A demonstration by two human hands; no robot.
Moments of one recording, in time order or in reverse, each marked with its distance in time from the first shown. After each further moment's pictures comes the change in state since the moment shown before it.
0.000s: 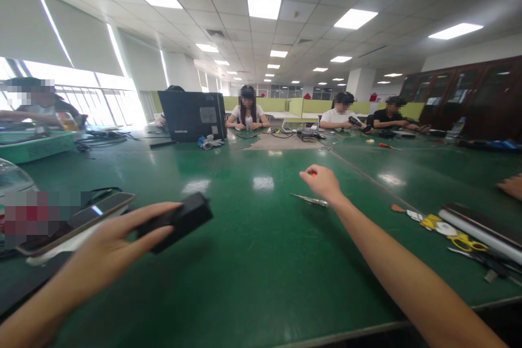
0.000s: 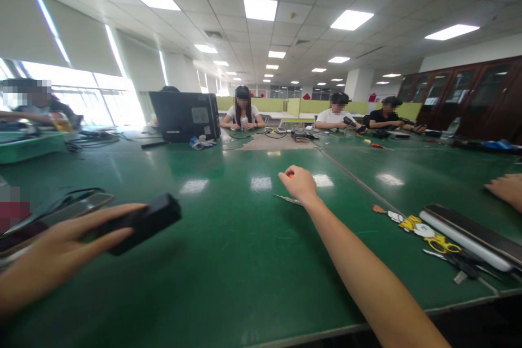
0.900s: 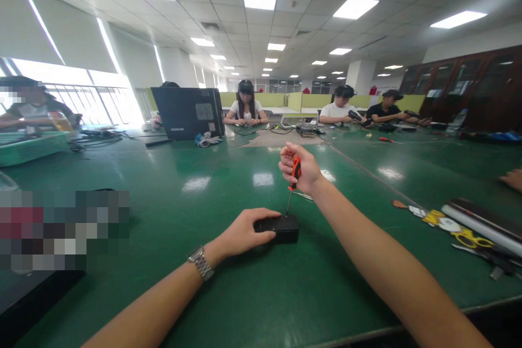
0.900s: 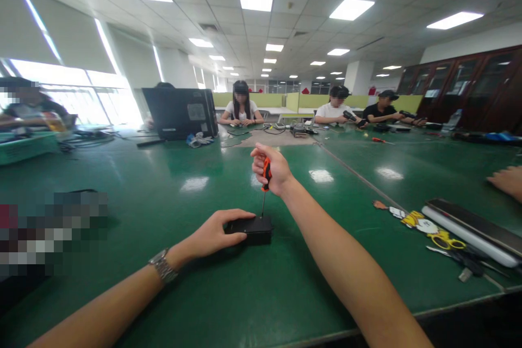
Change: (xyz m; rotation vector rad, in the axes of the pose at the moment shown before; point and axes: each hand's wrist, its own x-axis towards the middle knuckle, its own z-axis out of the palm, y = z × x) left_hand 0.066 0.077 0.159 -0.424 -0.442 0.378; right_hand 0.000 -0.080 -0.008 1.592 -0.574 0.091
